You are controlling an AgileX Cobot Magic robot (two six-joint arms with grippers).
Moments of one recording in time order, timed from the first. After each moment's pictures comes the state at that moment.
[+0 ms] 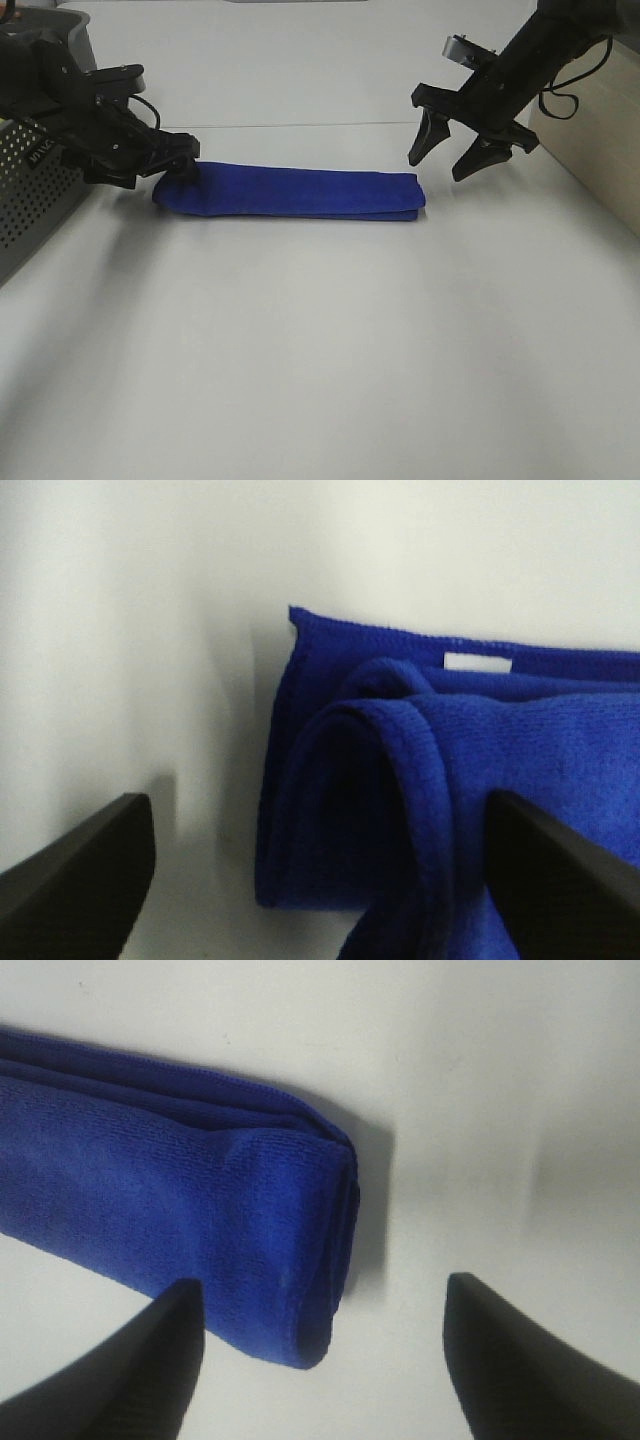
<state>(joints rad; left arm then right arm) -0.16 2.26 -1.53 -0.35 0.35 0.13 0.10 2.36 -1.95 0.45 1.05 -0.15</state>
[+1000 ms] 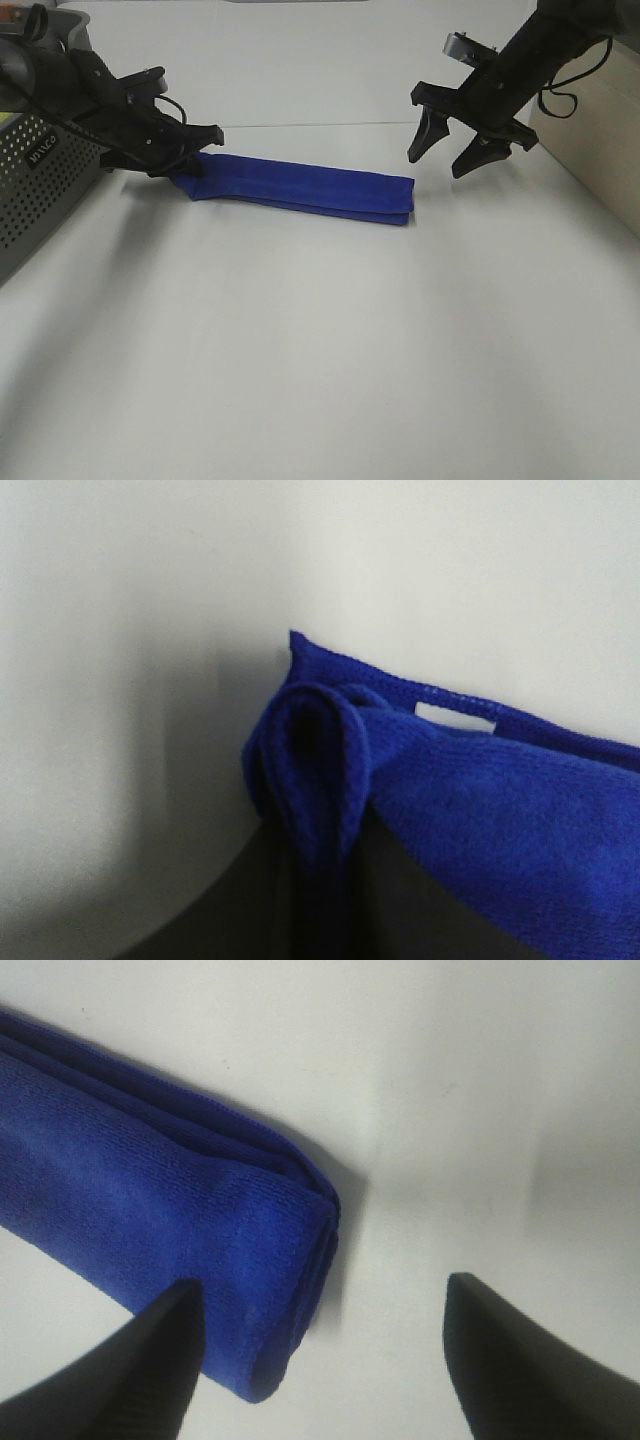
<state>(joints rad) -0.17 2.45 -1.81 -0.48 0.43 0.13 0.10 2.36 -1.95 0.45 1.02 -0.15</state>
